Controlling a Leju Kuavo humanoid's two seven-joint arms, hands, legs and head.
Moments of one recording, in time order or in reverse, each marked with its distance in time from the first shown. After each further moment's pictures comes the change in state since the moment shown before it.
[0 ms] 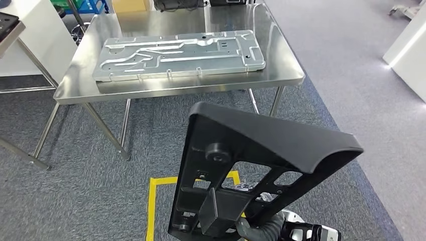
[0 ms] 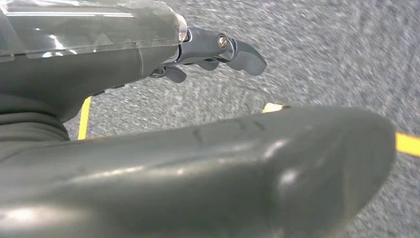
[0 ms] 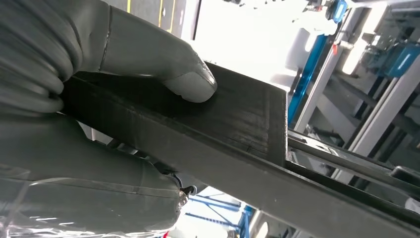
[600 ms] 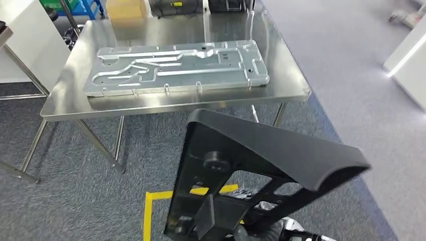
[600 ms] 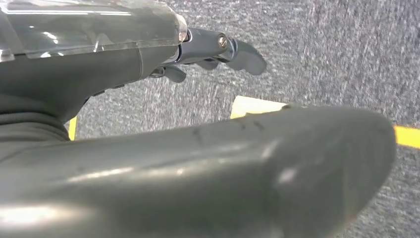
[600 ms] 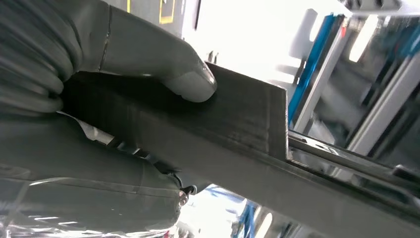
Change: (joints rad) left arm -0.006 -0.005 0.000 0.000 -0.016 0.002 0.005; right arm 0.050 0.040 -0.007 -0.032 0.041 -0.013 0.000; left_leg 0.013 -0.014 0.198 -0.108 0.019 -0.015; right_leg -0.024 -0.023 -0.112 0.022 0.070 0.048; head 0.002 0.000
